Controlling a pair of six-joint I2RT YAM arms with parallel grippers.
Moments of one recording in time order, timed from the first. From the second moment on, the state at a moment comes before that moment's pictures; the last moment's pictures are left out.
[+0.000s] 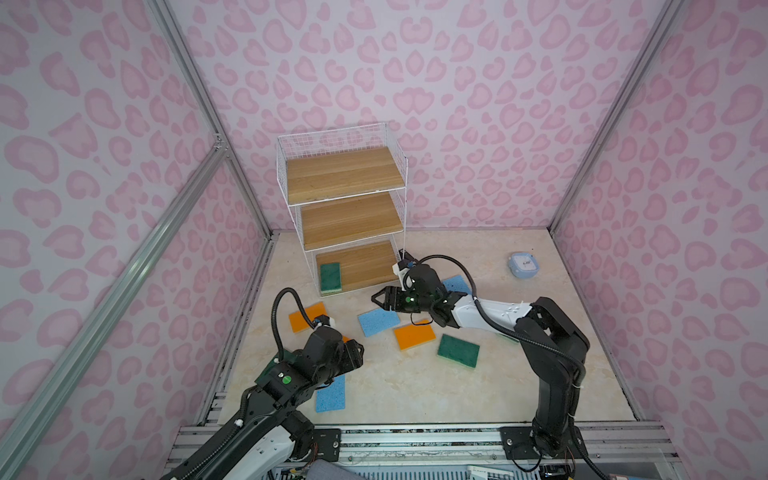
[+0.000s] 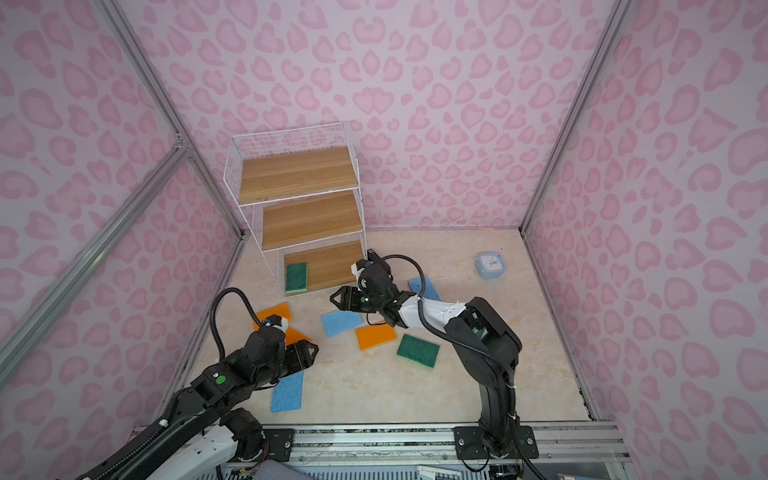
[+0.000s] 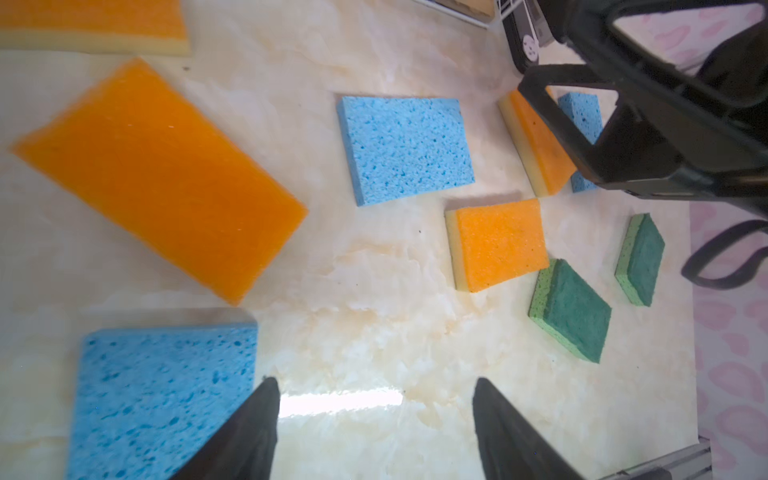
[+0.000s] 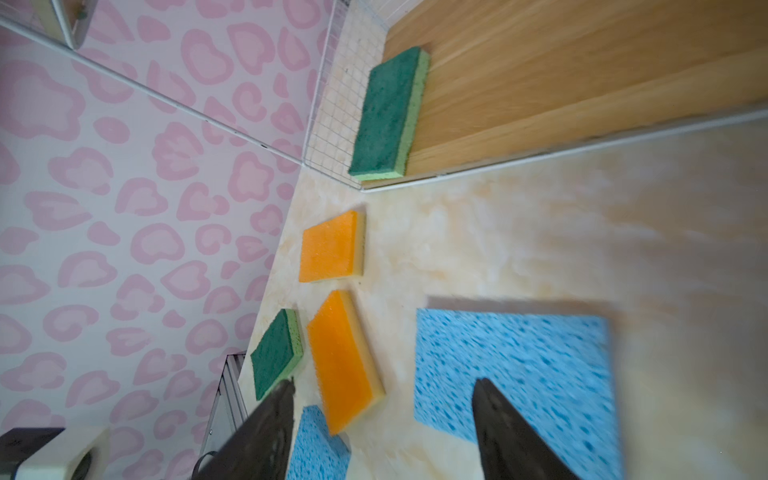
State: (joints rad) left arm -0.67 0.74 0.52 -0.63 -0.08 -0.88; right arm 0.72 1.85 1.13 0.17 -0.35 0.79
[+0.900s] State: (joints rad) left arm -1.05 1.62 0.86 -0.08 -0.03 -0.95; right arm 0.18 1.30 0.45 0.02 -0.50 0.65
